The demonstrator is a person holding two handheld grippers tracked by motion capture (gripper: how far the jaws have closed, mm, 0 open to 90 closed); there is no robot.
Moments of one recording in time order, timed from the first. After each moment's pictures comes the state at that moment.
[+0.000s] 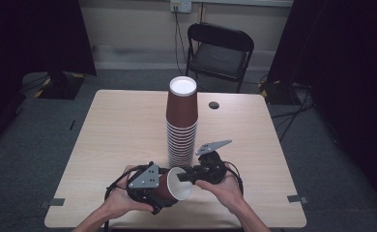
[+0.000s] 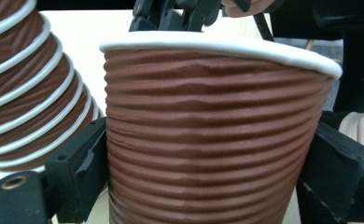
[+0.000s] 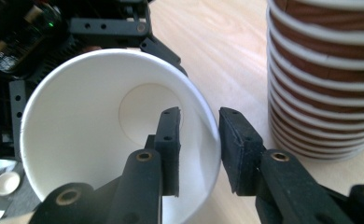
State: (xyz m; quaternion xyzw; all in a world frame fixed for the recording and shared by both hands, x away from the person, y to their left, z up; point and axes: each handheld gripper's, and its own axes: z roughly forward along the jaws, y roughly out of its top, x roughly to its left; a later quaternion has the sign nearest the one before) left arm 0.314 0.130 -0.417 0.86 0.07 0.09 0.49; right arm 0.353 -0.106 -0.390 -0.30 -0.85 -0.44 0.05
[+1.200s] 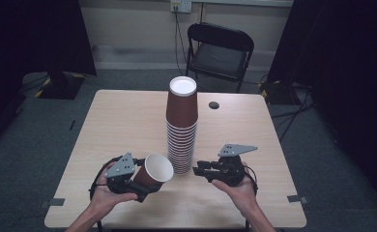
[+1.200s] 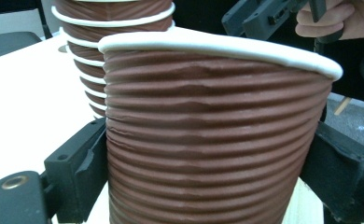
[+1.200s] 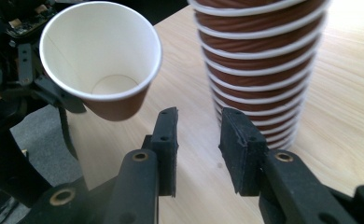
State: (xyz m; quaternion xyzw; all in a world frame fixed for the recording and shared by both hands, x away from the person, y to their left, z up) left arm 0.324 0.180 -0.416 0.81 0.20 0.12 0.54; right arm 0.341 -0.153 -0.386 -0.32 -0.81 -0.50 -0.04
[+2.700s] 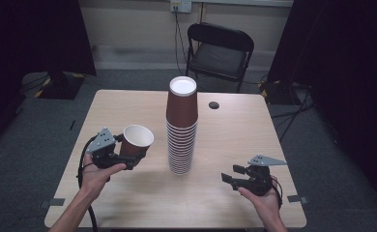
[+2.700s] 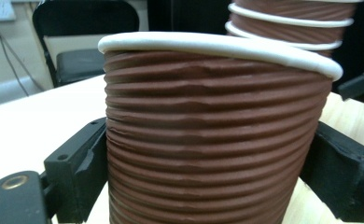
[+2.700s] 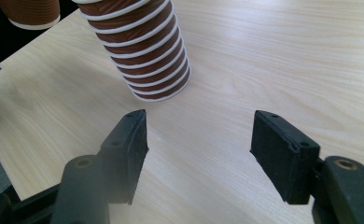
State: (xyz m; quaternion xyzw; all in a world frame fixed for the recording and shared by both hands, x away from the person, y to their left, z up) left arm 0.374 0.224 -0.401 0.74 0.32 0.19 0.56; right arm 0.329 -0.229 -0.424 -0.43 -0.77 -0.46 -0.10
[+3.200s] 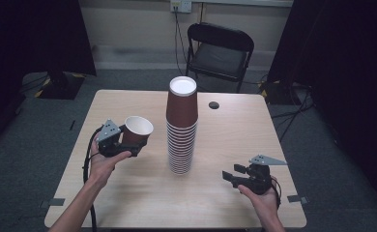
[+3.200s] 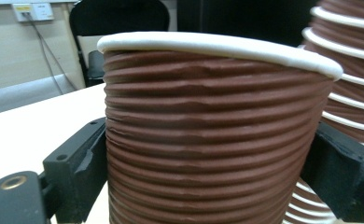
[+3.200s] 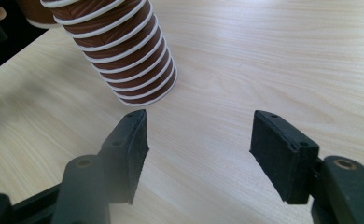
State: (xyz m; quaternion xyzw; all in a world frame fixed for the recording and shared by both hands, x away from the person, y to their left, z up) left arm 0.415 0.221 -0.416 0.72 0.35 0.24 0.55; right arm 0.335 -0.232 -0.434 -0.46 -0.75 -0.46 -0.10
